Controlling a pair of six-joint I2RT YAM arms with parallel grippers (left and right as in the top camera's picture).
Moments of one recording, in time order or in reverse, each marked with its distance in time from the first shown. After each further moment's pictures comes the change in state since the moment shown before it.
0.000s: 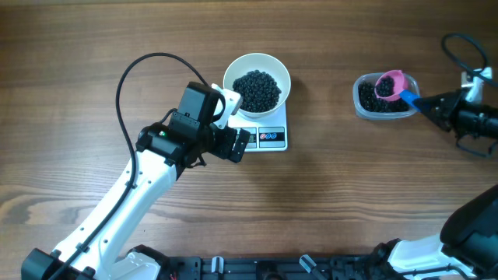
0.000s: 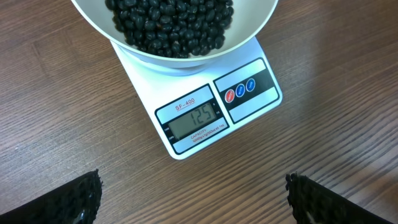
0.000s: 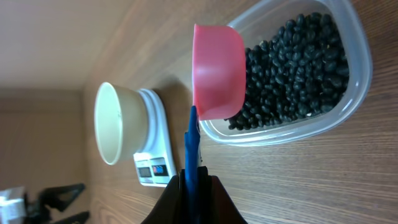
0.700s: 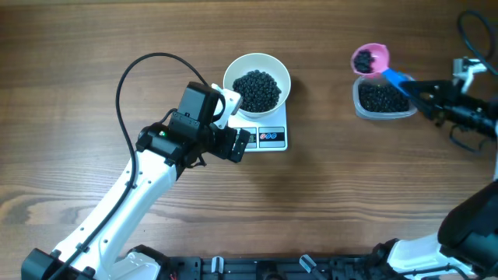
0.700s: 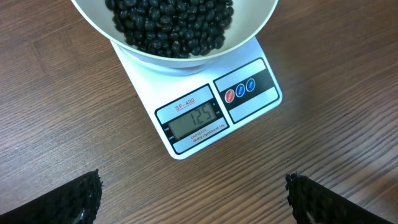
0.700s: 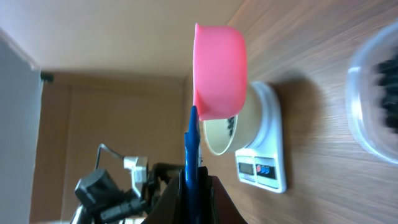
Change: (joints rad) left arm 0.000 0.000 0.000 0.000 0.000 0.000; right arm 0.080 0.000 0.000 -0.051 -0.414 0.039
